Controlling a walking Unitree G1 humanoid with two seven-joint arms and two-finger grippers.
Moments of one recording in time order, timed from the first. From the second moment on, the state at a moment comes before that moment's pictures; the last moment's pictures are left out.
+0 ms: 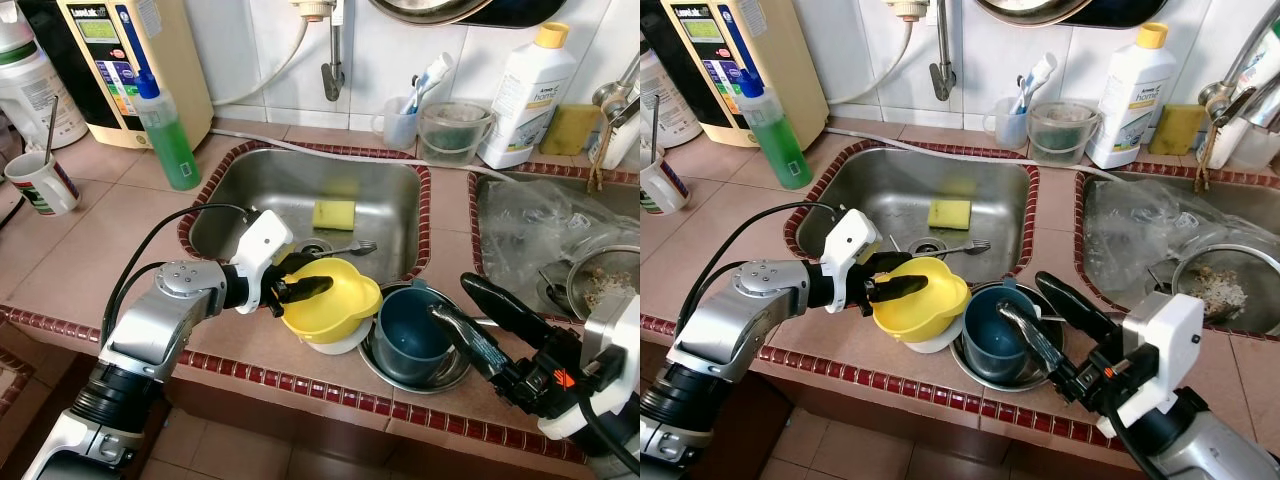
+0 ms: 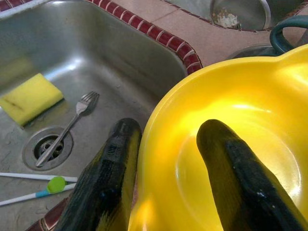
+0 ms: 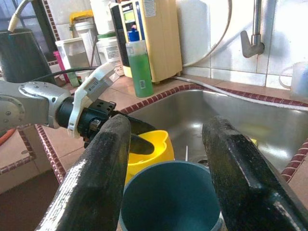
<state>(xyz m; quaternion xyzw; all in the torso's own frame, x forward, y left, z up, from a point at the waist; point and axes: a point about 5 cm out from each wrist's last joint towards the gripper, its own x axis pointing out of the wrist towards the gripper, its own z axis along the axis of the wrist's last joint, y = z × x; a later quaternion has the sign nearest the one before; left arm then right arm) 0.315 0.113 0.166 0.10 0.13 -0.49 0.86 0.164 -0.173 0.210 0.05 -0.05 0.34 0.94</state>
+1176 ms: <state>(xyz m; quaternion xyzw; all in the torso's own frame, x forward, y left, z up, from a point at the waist) 0.313 0.112 0.169 0.10 0.11 -0.50 0.85 0.166 -0.172 0.213 0.06 -0.06 0.34 0.94</state>
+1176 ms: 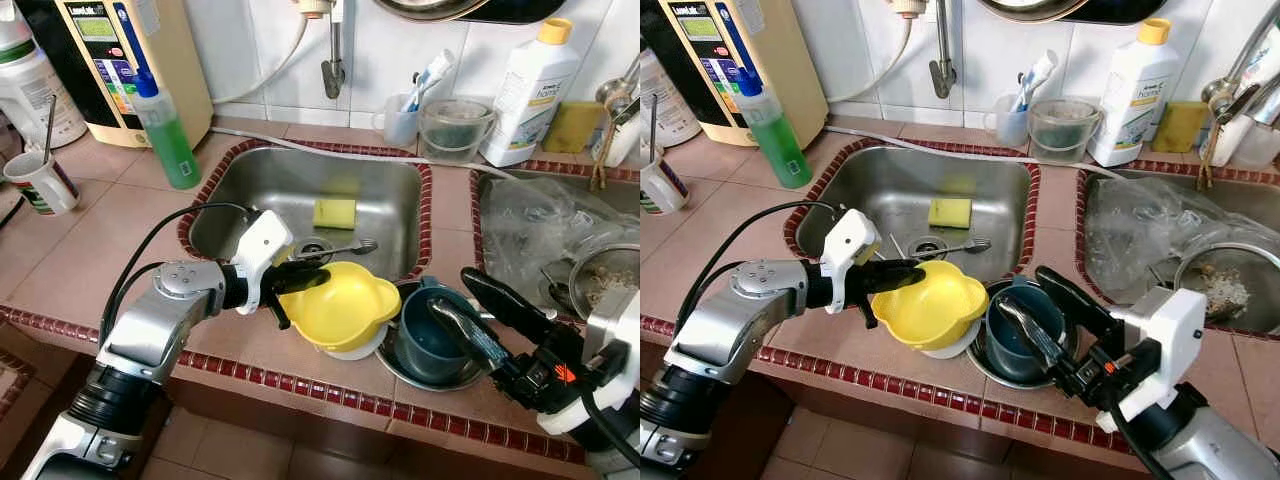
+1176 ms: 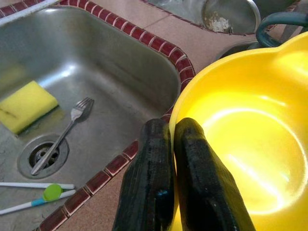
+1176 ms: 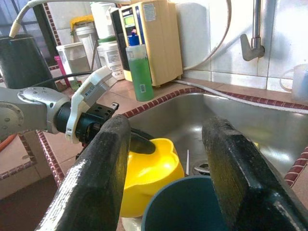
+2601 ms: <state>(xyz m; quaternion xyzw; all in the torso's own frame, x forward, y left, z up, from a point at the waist) 0.351 0.136 0.206 0.04 0.04 -0.42 0.90 0.176 -0.170 0.218 0.05 -0.07 0.35 0.93</state>
